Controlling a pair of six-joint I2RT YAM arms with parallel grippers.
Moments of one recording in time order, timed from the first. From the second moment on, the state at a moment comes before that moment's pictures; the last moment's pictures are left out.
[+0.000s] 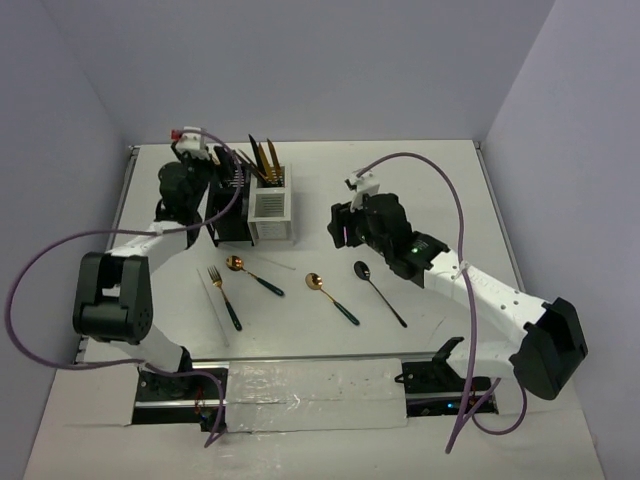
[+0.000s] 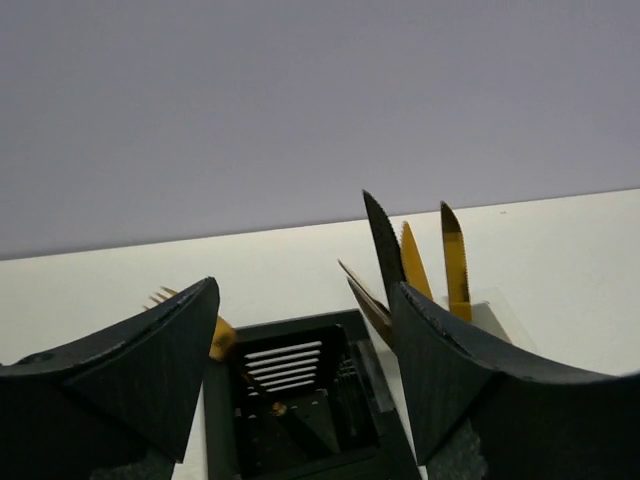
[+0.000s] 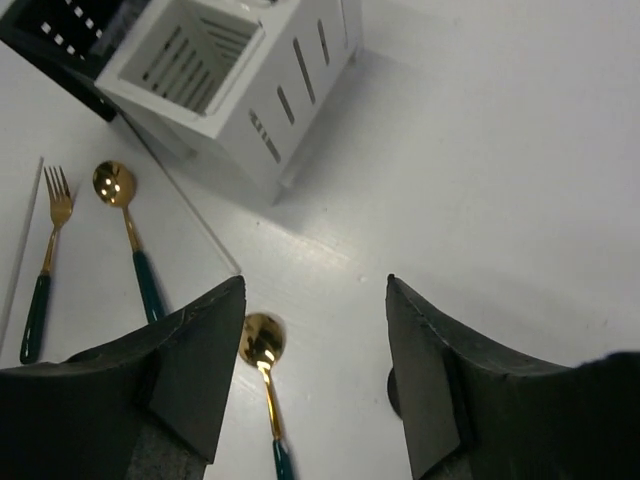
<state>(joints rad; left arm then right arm) -0.14 1.62 0.87 0.85 0.11 -0.11 0.70 1.22 0.91 -0.09 0.14 0.20</state>
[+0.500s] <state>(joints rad) -0.07 1.22 1.07 -0.17 0.03 0.33 0.79 1.33 0.95 -0.47 0.09 0.25</state>
